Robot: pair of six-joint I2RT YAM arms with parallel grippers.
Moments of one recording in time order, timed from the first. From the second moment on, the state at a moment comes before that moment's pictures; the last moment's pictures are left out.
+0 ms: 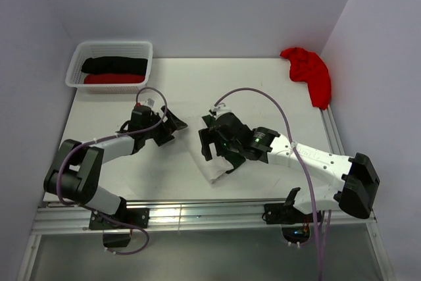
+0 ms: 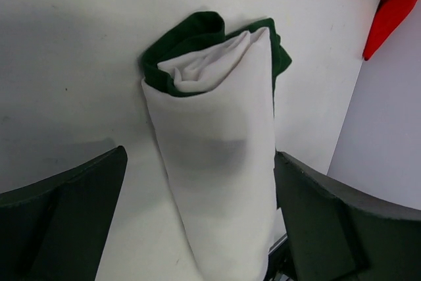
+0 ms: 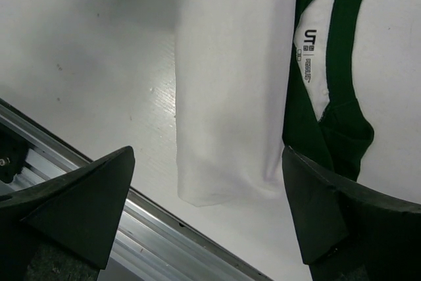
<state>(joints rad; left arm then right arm) -0.33 1.48 0.61 0.23 0.33 -0.96 0.96 1.27 0.98 -0.52 0.16 0.50</state>
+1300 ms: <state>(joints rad) -0.37 1.67 0.76 0.16 0.31 -1.01 1.23 1.89 1.34 -0.61 0.74 0.47</state>
